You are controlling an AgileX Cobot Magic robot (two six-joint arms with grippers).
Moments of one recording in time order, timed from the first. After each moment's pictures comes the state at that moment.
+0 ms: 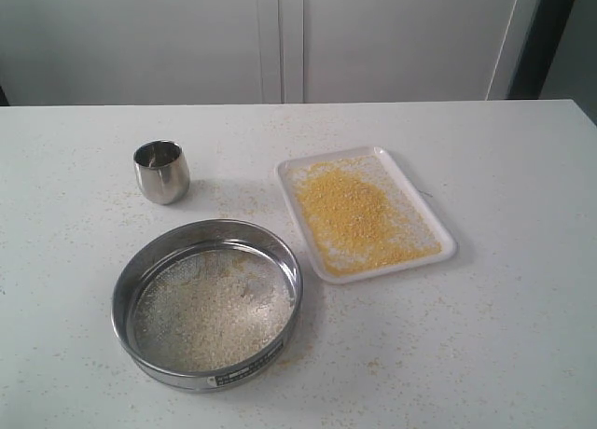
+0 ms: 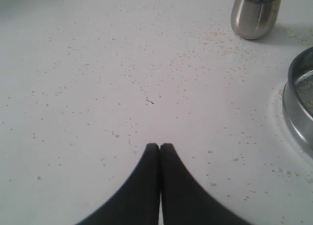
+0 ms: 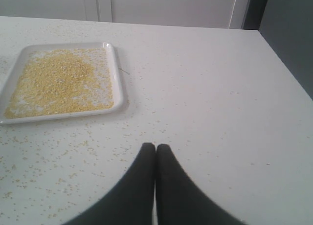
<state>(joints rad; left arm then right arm) 0.06 0.01 0.02 -0.10 0.43 0.10 0.06 0.01 -0.01 -0.01 0.36 0.01</state>
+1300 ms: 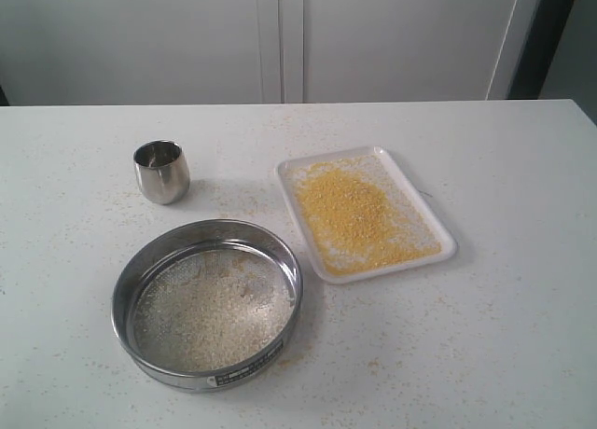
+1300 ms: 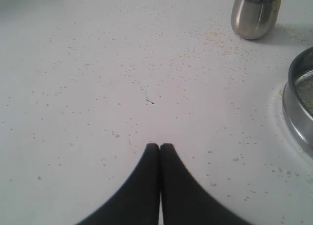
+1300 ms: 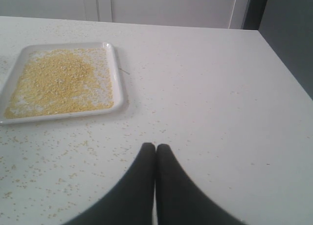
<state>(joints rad) 0.06 0.01 0.02 -0.10 0.43 0.10 0.06 0.01 -0.01 -0.01 0.36 0.01</state>
